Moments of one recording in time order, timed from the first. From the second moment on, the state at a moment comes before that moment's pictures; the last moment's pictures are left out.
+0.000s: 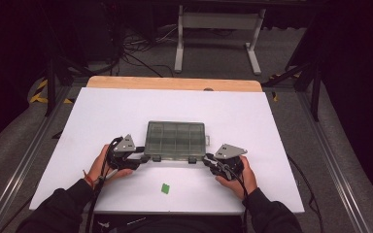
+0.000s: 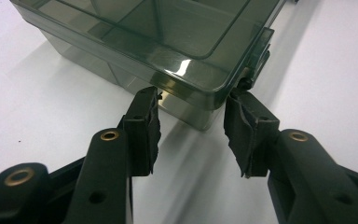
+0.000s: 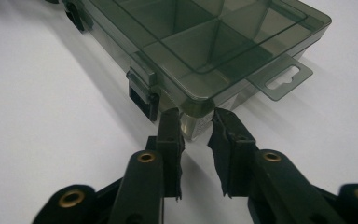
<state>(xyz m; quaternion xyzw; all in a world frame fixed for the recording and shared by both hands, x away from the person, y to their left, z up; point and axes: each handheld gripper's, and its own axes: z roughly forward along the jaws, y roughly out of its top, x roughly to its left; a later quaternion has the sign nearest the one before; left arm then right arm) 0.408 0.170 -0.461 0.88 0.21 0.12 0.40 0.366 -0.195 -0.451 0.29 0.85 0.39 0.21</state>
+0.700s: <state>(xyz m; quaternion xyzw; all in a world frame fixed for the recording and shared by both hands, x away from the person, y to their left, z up) 0.409 0.170 -0.461 0.88 0.21 0.12 0.40 0.368 -0.198 -0.451 0.30 0.84 0.41 0.19</state>
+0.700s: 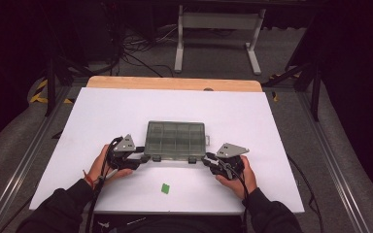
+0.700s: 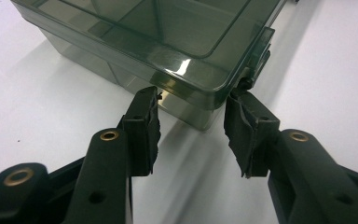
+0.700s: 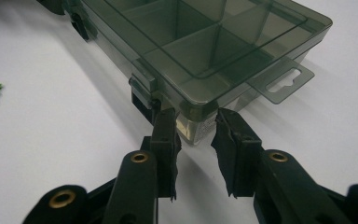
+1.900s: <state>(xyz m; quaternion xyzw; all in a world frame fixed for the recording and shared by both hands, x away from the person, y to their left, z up) 0.410 0.170 -0.462 0.89 0.22 0.12 0.39 0.366 -0.195 -0.450 0.30 0.84 0.40 0.21</state>
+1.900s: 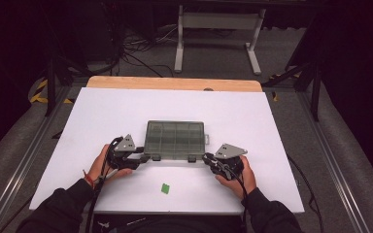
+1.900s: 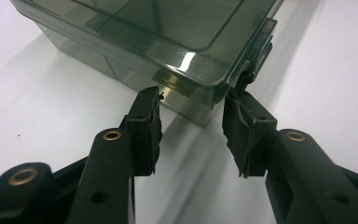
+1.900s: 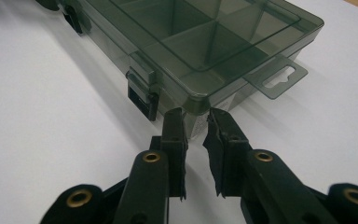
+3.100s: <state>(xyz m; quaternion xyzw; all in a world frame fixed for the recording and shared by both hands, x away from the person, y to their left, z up) 0.412 0.173 -0.461 0.88 0.22 0.11 0.40 0.369 -0.196 -0.451 0.30 0.84 0.41 0.19</state>
